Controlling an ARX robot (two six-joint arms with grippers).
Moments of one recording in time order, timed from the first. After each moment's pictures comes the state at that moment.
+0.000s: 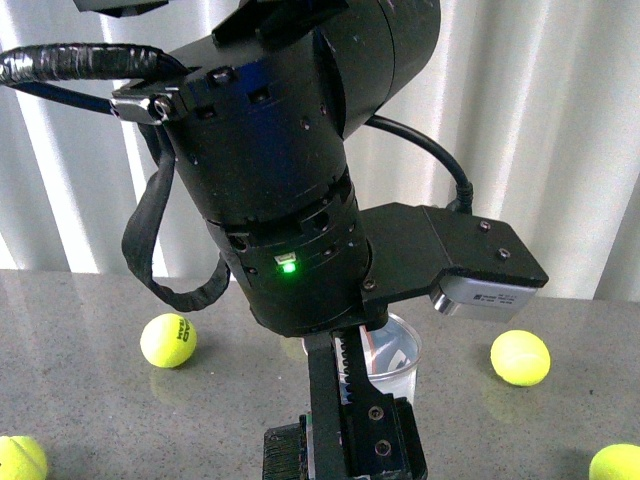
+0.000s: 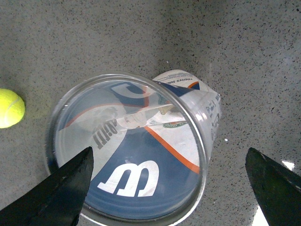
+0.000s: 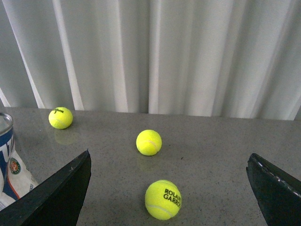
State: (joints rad) left arm -0.60 1.83 1.44 -0.72 0.03 0.91; right arm 0.00 0.00 0.00 0.00 0.00 -0.01
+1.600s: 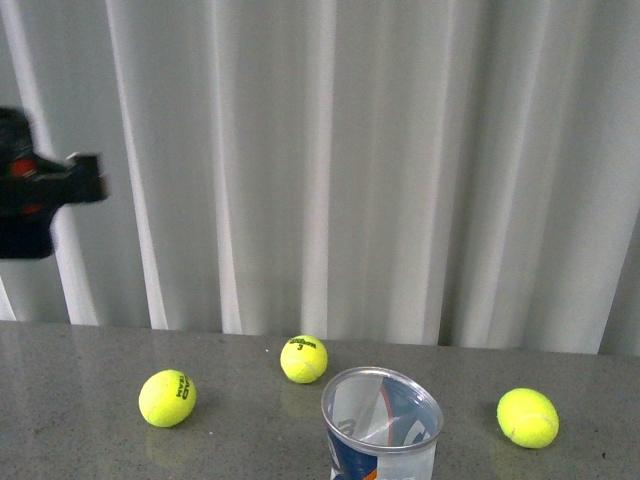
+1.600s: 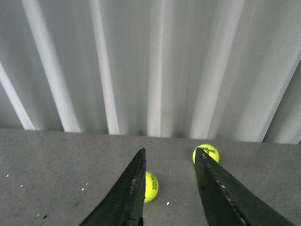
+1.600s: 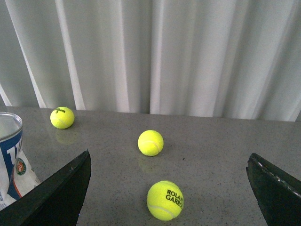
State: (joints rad) left arm -0.32 1.15 0.51 0.66 -0.32 -0.02; right arm 0.00 0.00 0.00 0.00 0.00 -0.01
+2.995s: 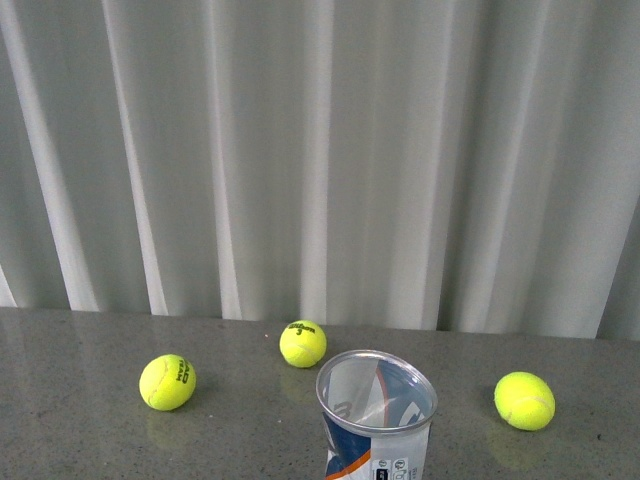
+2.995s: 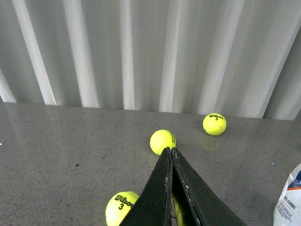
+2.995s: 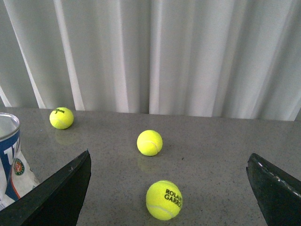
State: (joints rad) left arm 0.00 0.39 0.02 0.40 0.00 0.00; right arm 0.00 0.00 0.00 0.00 0.00 -0.01
